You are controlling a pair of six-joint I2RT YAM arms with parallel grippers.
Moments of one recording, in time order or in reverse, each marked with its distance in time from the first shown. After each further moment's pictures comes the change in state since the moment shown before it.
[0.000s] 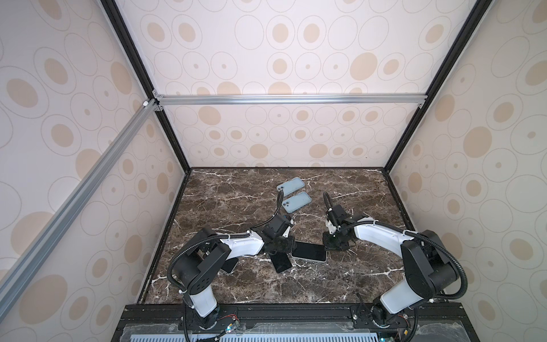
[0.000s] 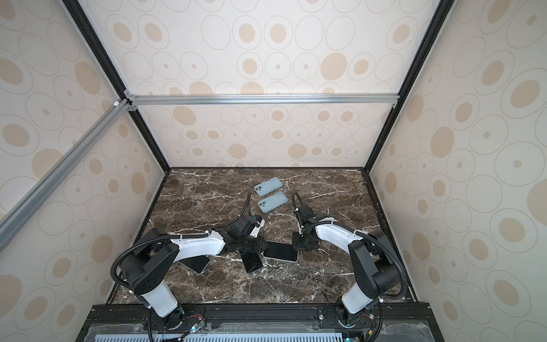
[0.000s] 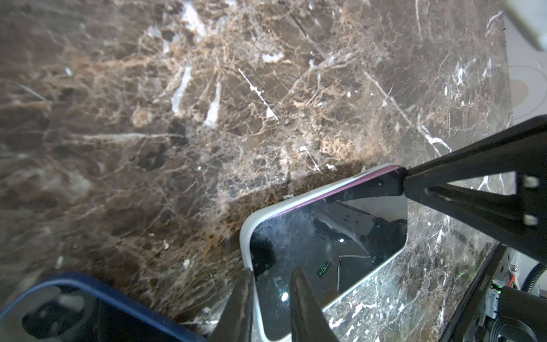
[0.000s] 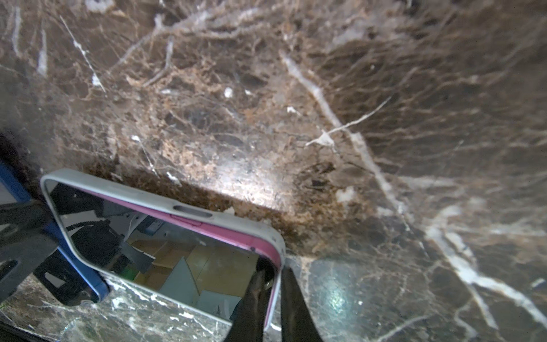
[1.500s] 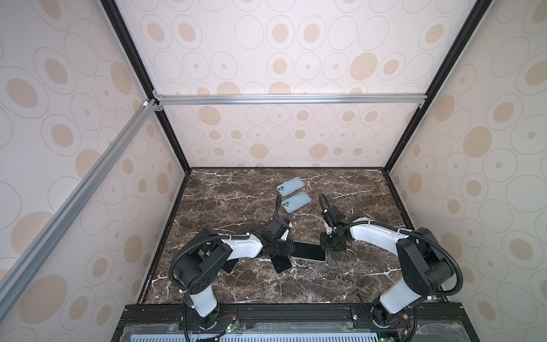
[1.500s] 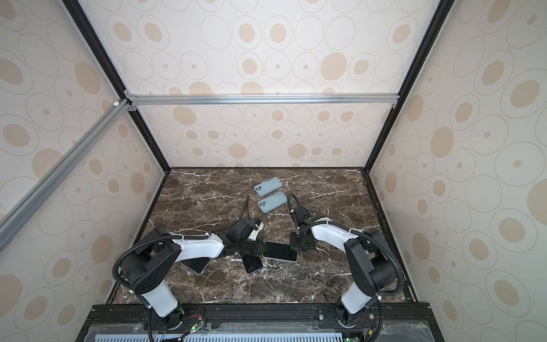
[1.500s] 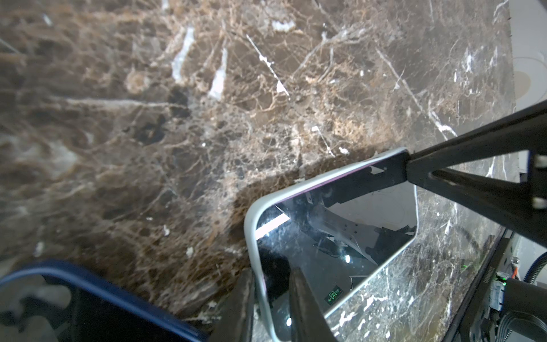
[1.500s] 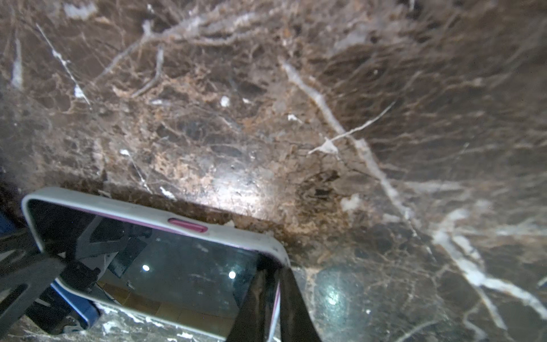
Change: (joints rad) left arm 0.002 0.003 -0.058 0.058 0.023 -0.016; right arm 0.052 0.060 0.003 0.016 0.067 0.065
